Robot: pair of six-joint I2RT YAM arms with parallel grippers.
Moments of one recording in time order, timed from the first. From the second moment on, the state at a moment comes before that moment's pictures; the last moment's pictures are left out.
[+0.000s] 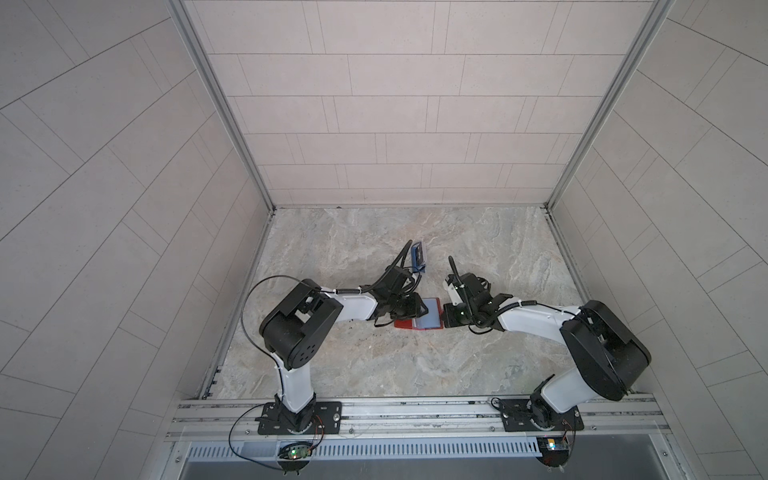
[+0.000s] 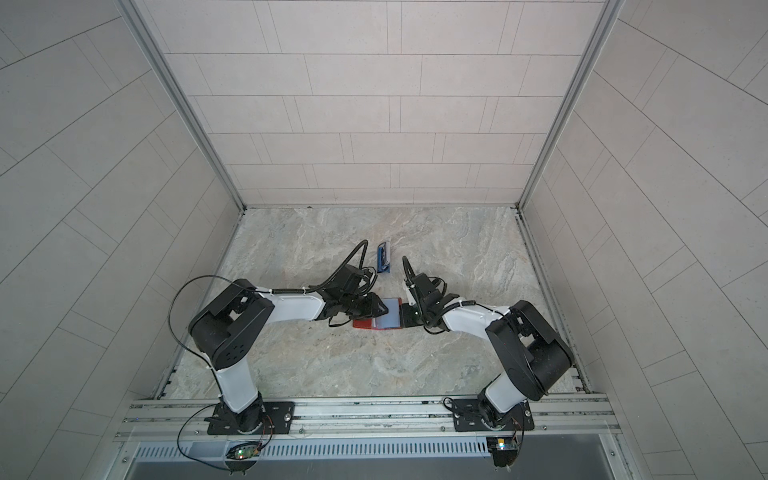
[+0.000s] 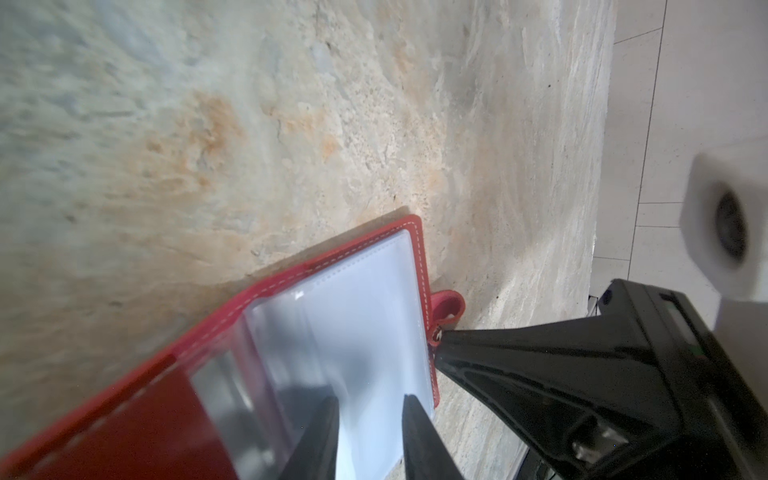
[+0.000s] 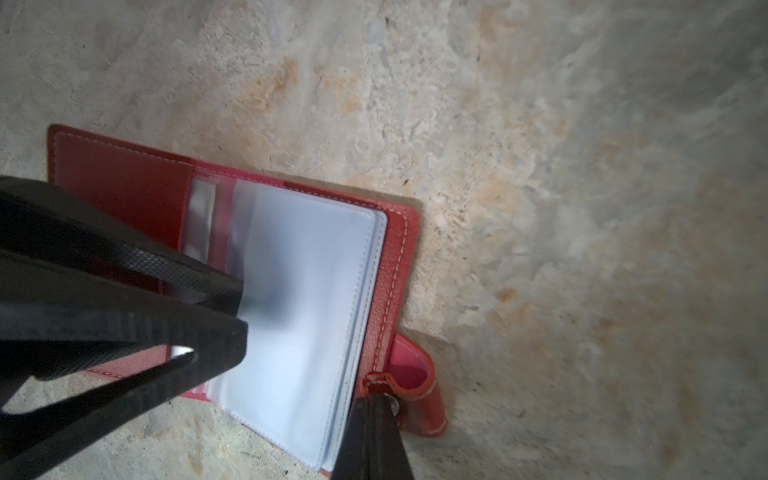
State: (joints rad) left arm -0.68 1.83 0.88 0.08 0.48 -0.74; right arm 0.56 1.54 0.68 -0.15 -0.19 0.46
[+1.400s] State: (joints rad) left arm -0.68 1.79 0.85 0.07 0.43 -0.75; right arm 0.56 1.54 0.73 -0.18 -0.33 0.40
